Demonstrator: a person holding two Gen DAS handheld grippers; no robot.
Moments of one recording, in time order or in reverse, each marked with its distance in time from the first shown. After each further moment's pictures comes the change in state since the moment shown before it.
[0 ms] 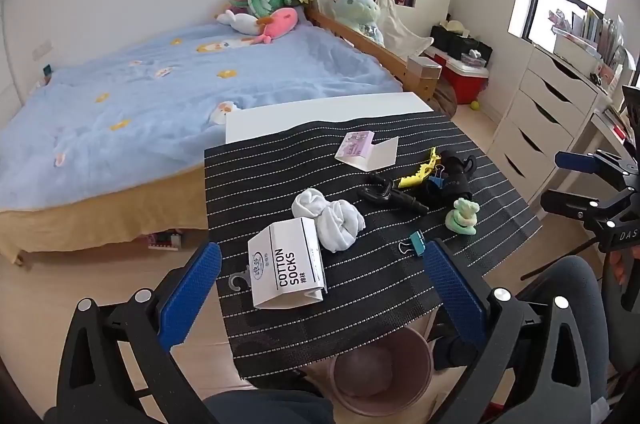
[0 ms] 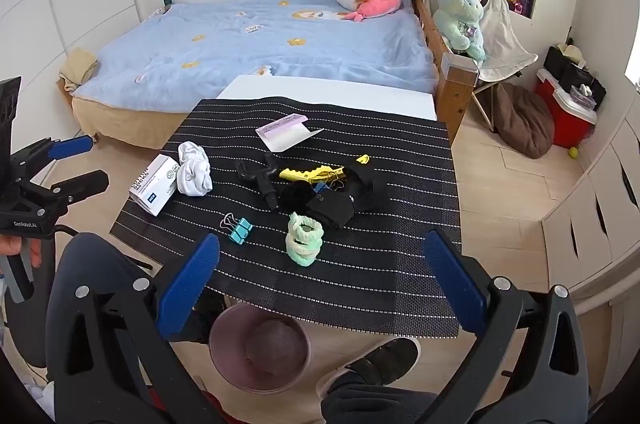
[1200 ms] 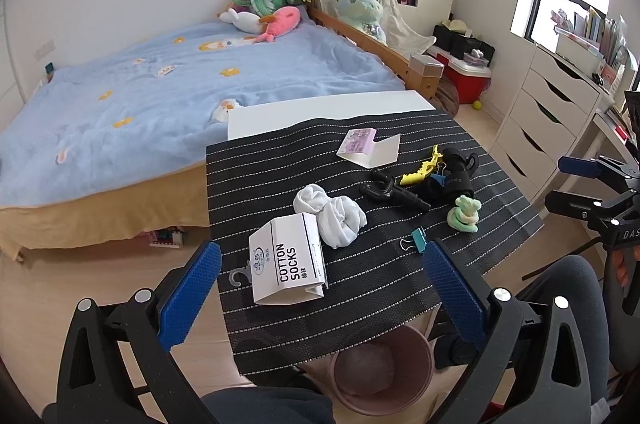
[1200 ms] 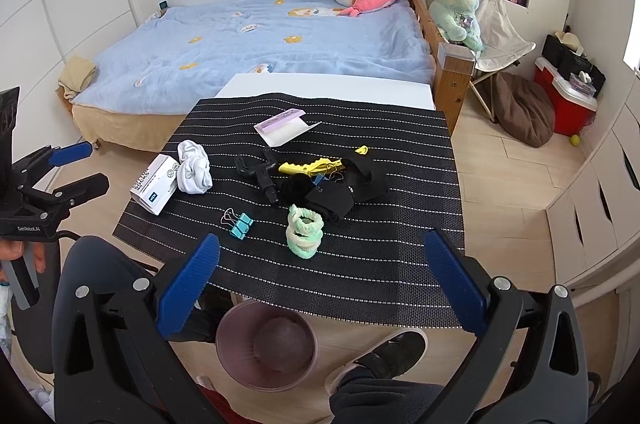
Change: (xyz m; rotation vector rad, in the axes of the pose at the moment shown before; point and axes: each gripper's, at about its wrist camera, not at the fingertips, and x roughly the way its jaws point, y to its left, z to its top) left arm 0.000 0.001 -0.003 0.001 -0.001 0.010; right arm 0.004 -0.003 -0.004 0.036 0.008 0.013
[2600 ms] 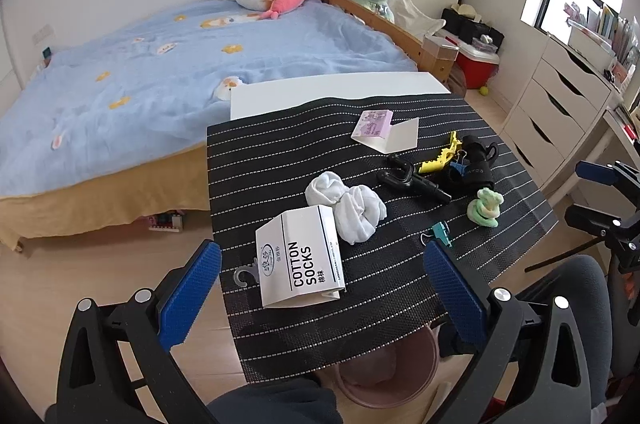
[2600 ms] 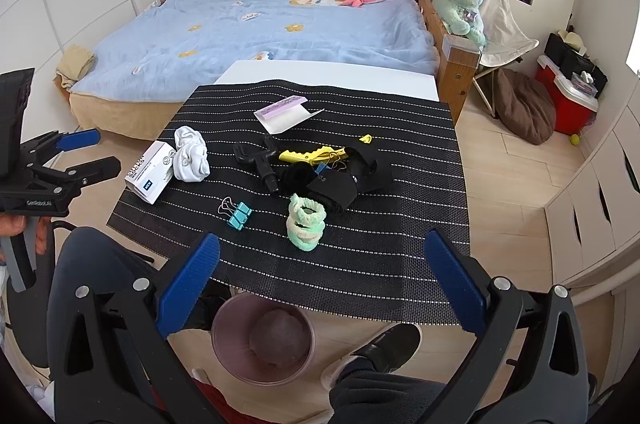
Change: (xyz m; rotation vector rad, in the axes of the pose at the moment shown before) left arm 0.029 0.013 0.005 -0.021 0.090 0.002; right arm 0.010 0.006 0.000 -0.020 0.037 -0.011
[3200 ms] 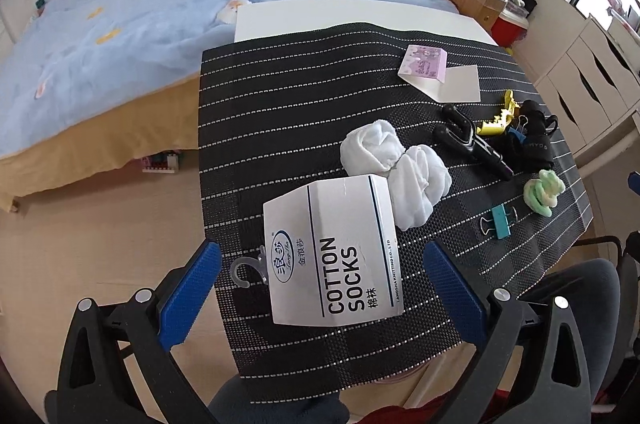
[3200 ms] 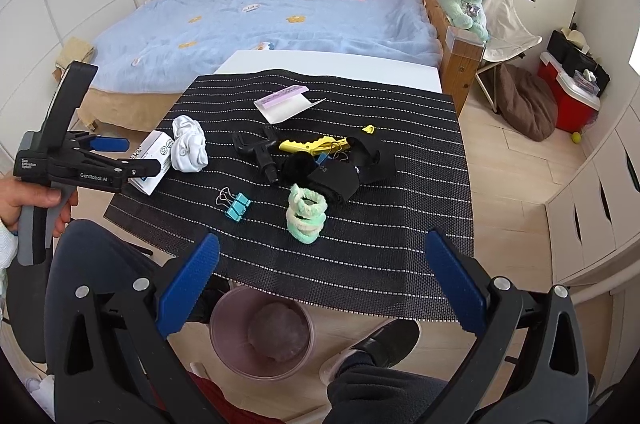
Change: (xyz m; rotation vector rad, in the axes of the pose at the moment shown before) left arm 0.067 0.028 0.003 -0.079 0.250 0.004; right arm 0.007 0.001 -0.002 -0.009 0.027 0.000
